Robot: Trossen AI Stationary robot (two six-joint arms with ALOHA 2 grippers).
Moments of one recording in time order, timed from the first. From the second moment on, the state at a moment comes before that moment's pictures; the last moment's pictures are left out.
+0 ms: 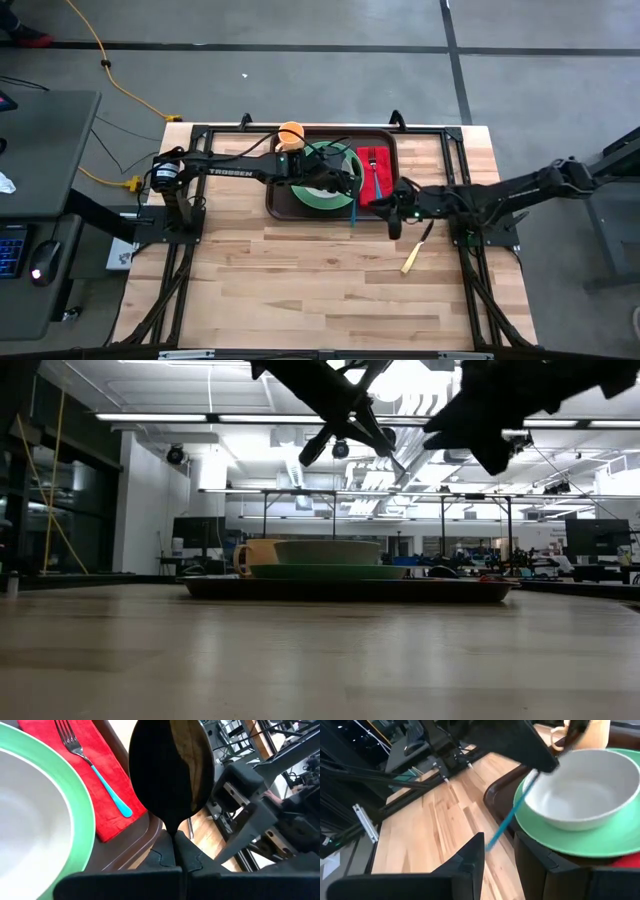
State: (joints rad) left arm 0.11 1.81 1.53 -0.29 -0.10 -0.93; right arm 0.13 0.97 0.52 0.08 0.27 0.61
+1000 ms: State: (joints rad) left arm 0.11 1.81 1.52 -0.29 -0.11 -0.91; right arm -0.03 1.06 0.58 0.14 0.09 0.70
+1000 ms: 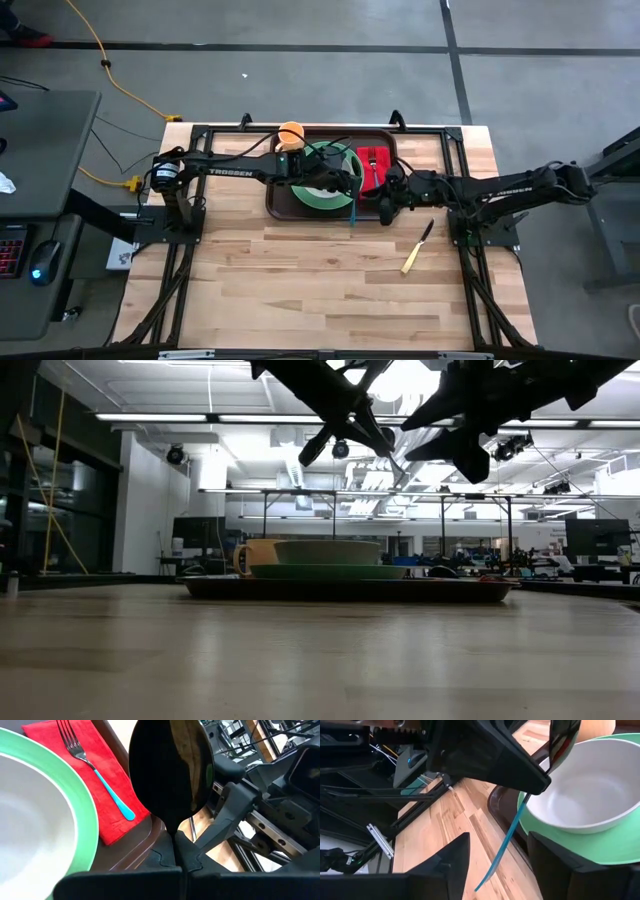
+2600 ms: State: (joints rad) left arm 0.11 1.81 1.52 -0.22 -0.12 -0.89; right arm -0.04 1.16 0.58 0.18 0.19 0.76
